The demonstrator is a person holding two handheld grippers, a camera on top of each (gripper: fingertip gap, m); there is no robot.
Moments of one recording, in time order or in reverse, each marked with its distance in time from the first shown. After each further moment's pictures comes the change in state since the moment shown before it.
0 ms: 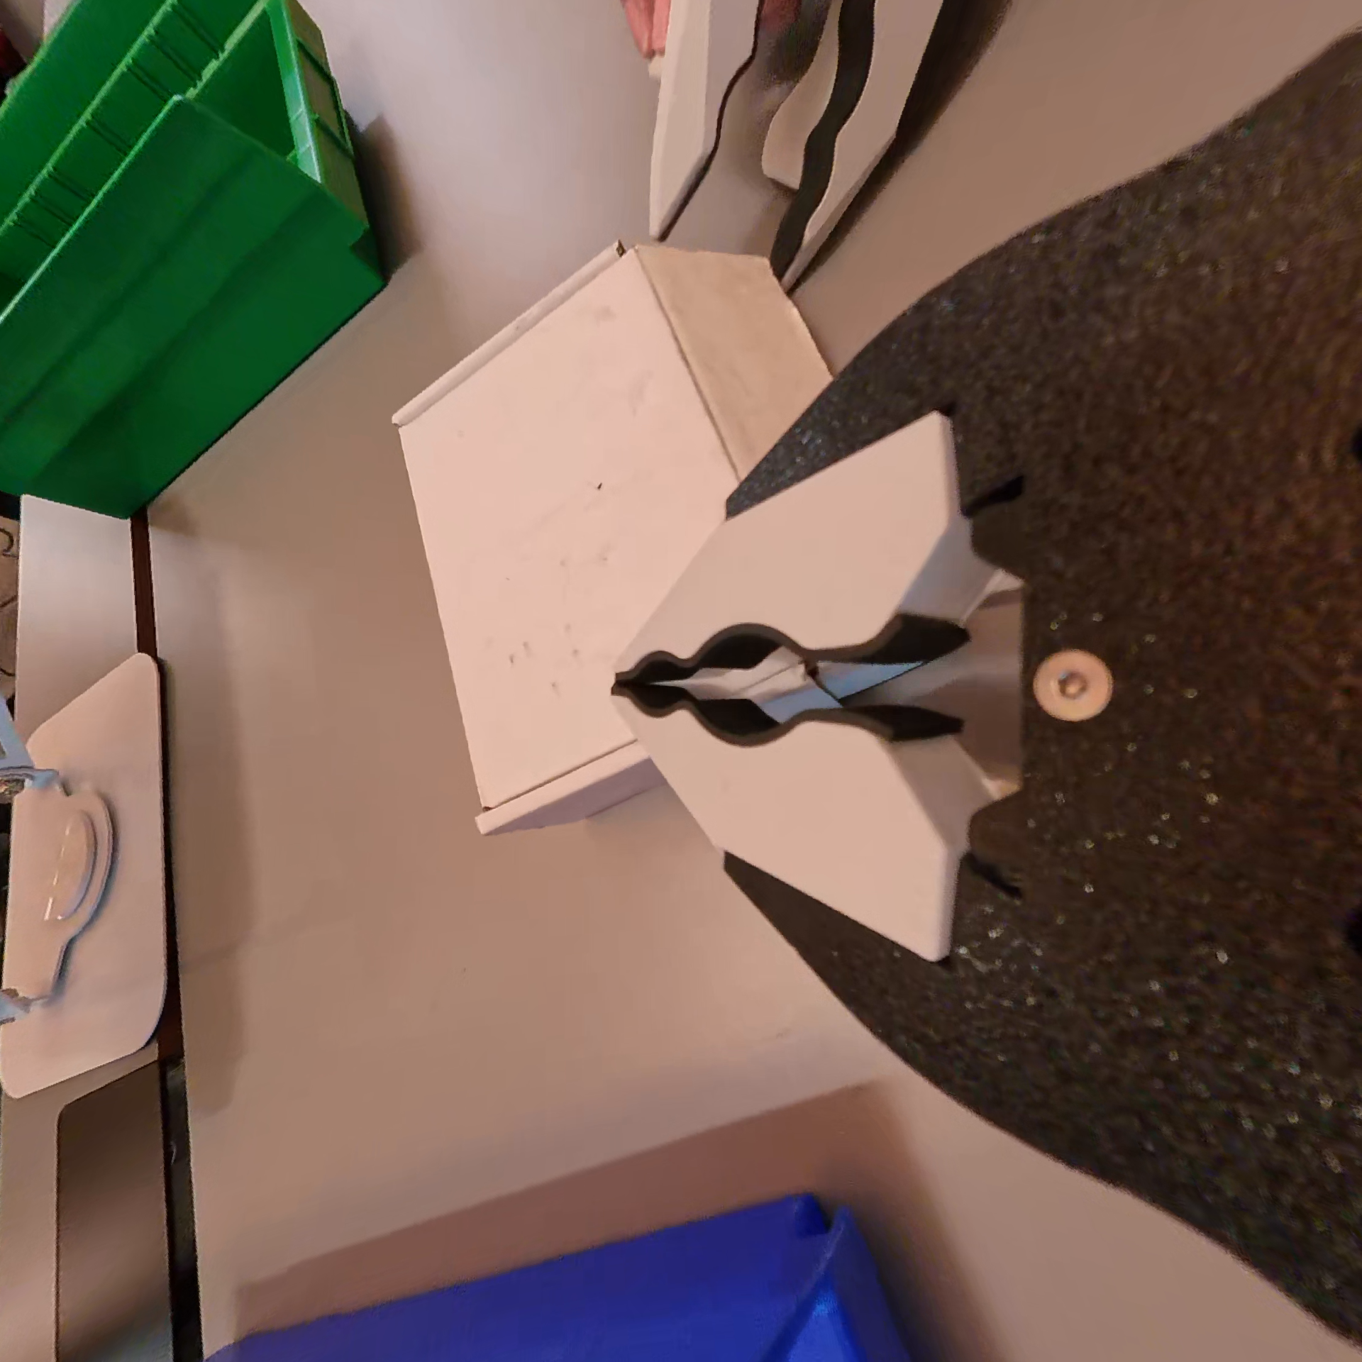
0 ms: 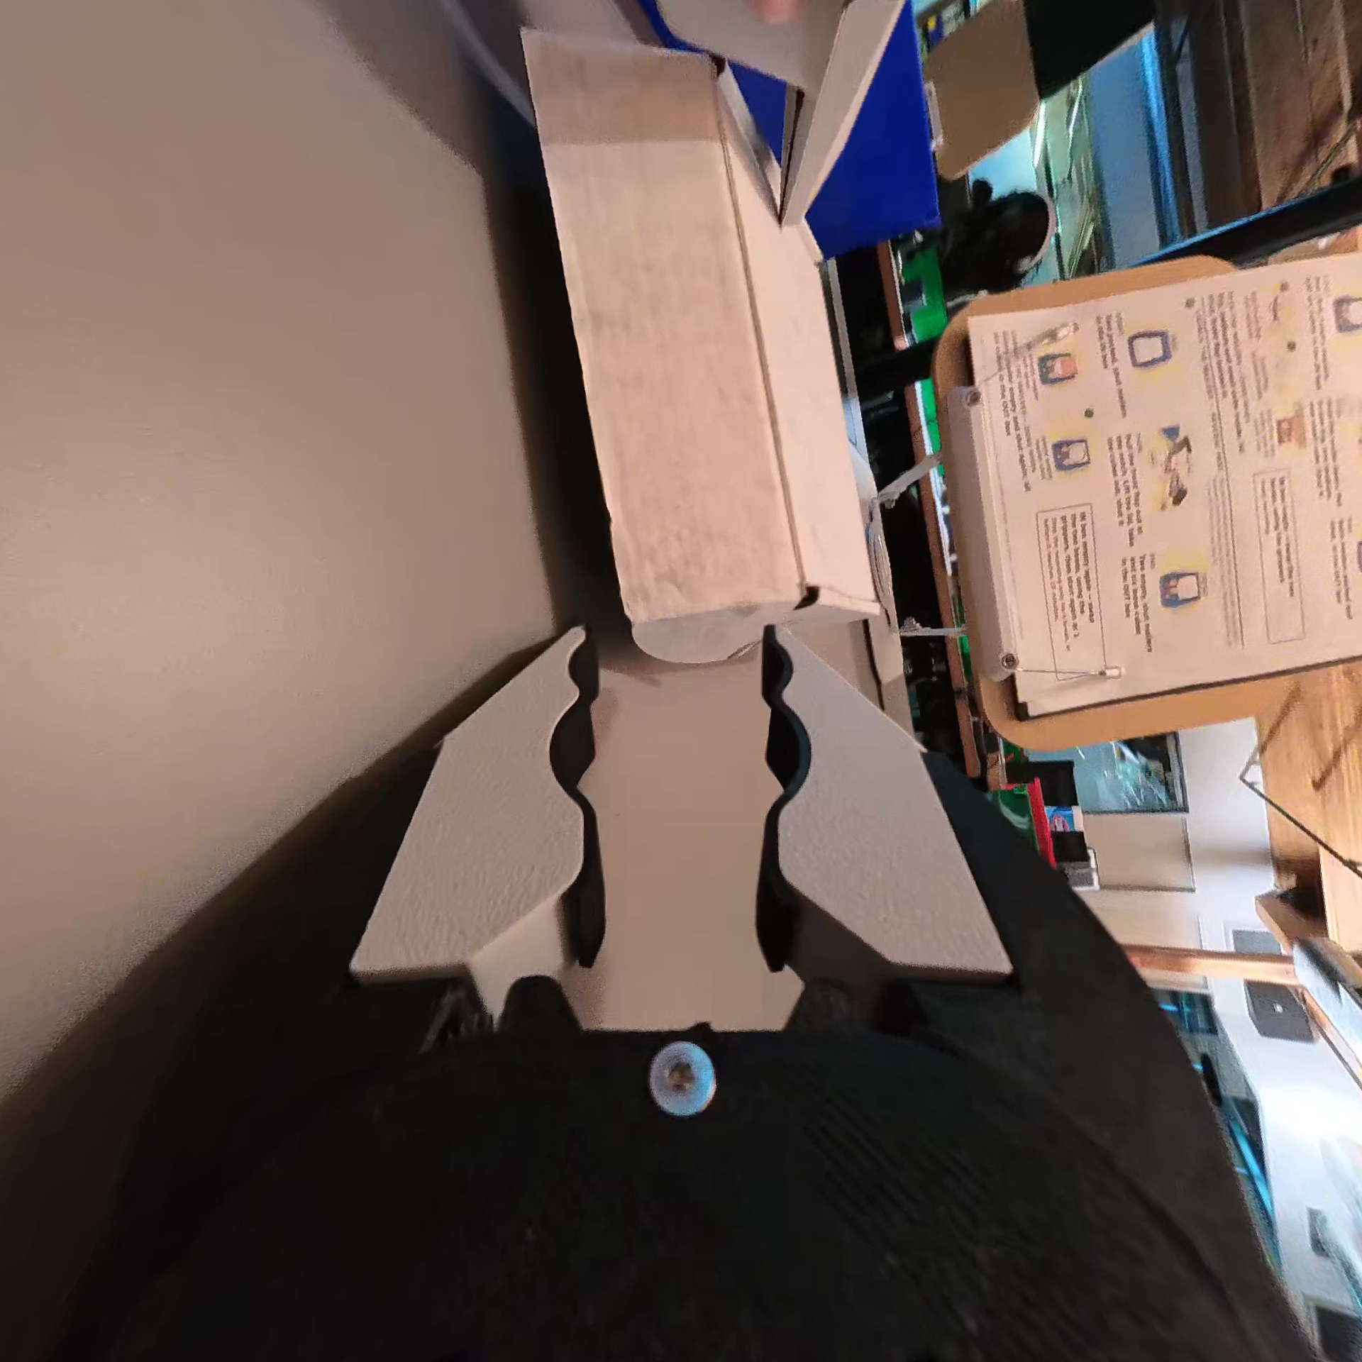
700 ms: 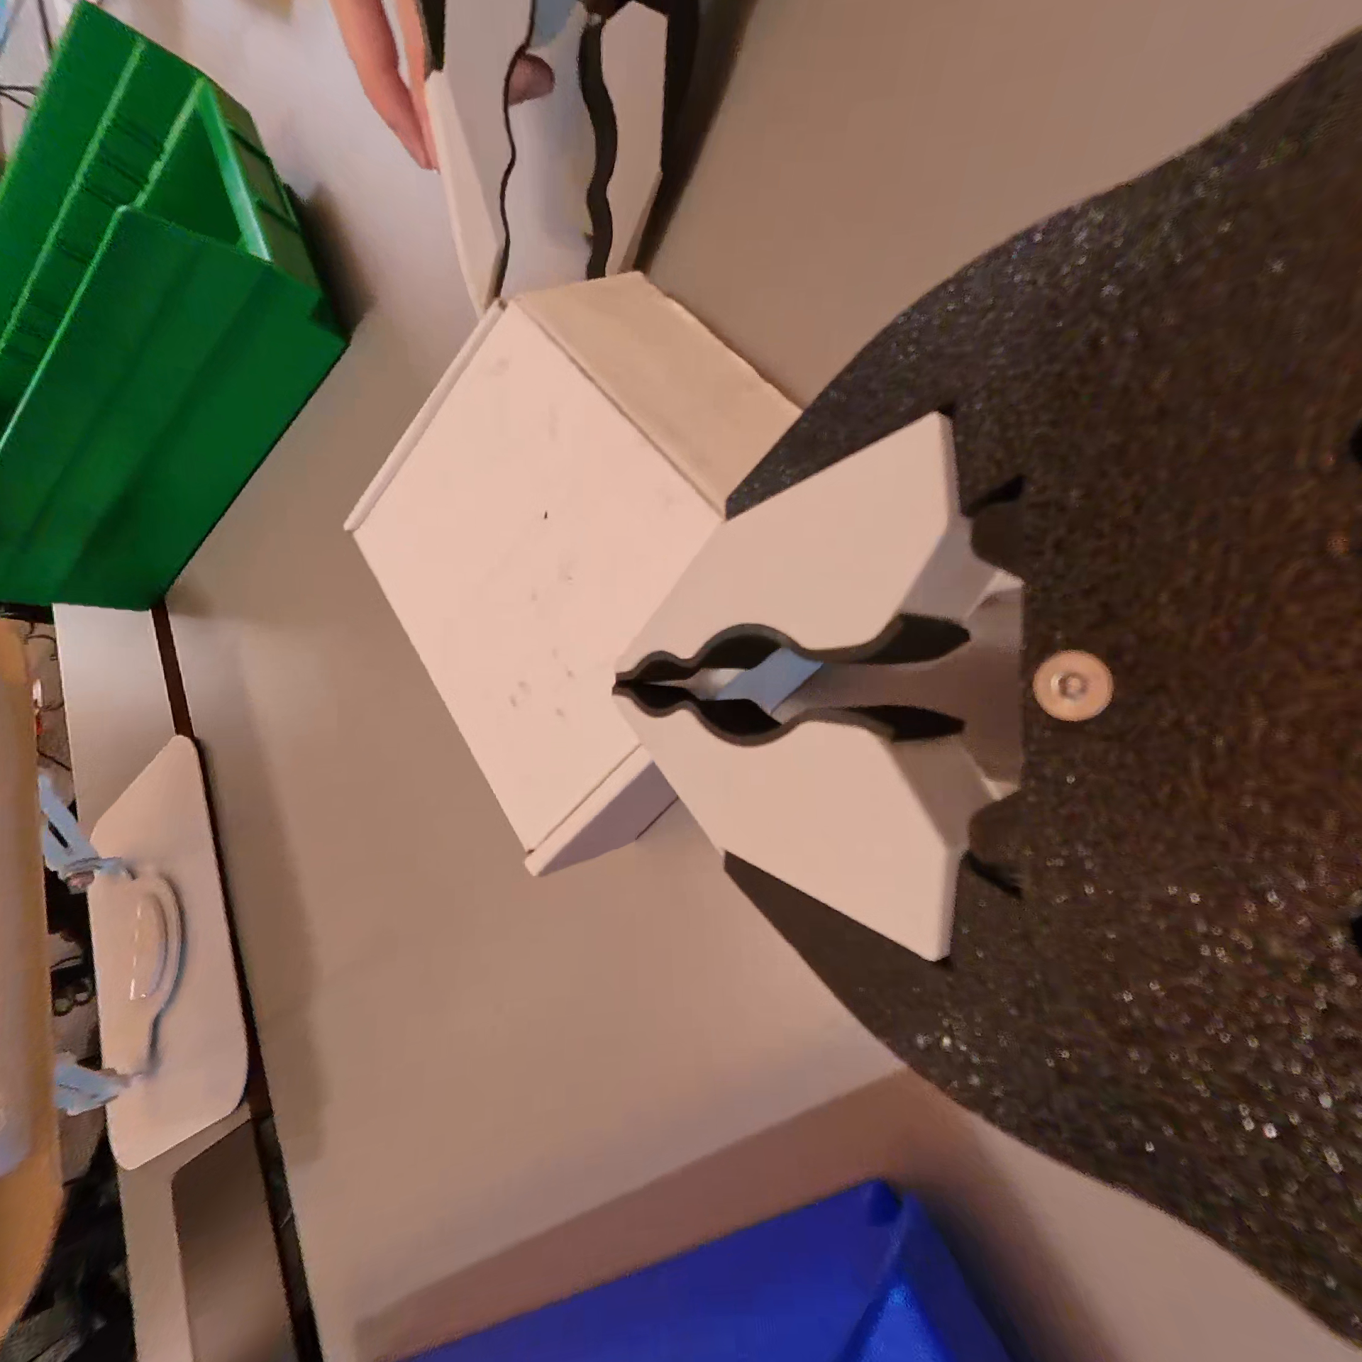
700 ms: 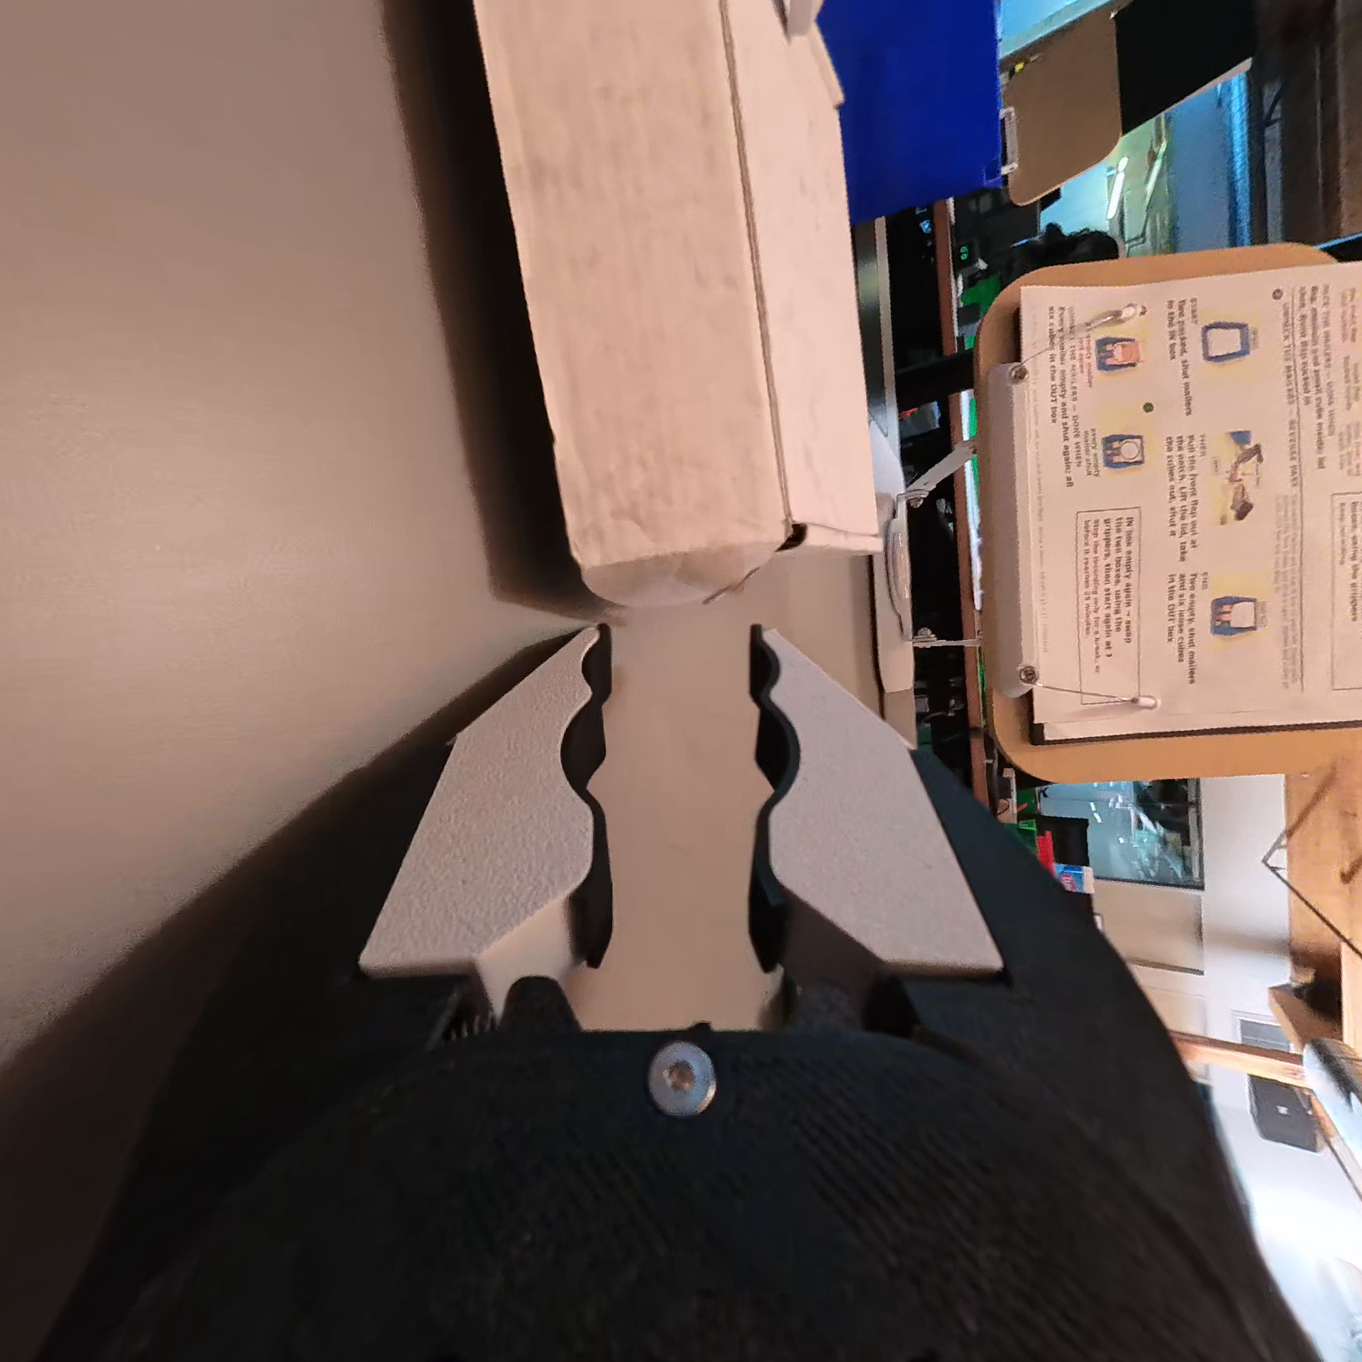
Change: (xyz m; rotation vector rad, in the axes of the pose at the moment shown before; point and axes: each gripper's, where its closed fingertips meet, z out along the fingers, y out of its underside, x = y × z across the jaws) left arm 0.005 0.002 -0.002 0.047 0.080 0.135; right arm 0.022 0.040 0.024 0.027 -0.088 -0.079
